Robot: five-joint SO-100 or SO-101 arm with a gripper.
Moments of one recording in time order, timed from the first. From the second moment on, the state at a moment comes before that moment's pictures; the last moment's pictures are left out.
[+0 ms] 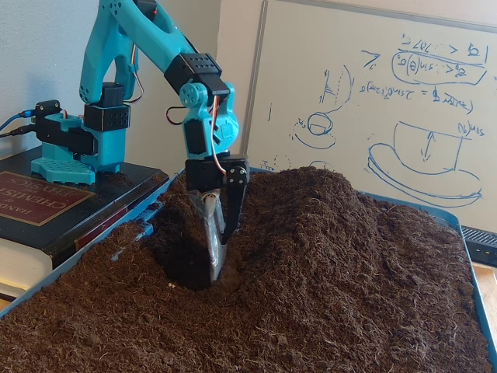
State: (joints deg) arm 18.3 78.9 114.7 30.3 -36.6
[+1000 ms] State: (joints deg) arm 24.6 92.9 139.4 37.6 -36.6
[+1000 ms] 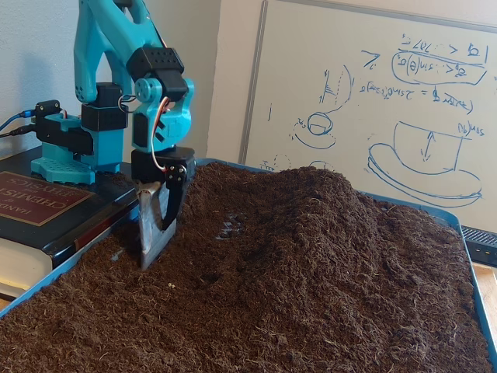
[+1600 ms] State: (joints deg) arm 20.4 85.0 132.4 30.2 -29.7
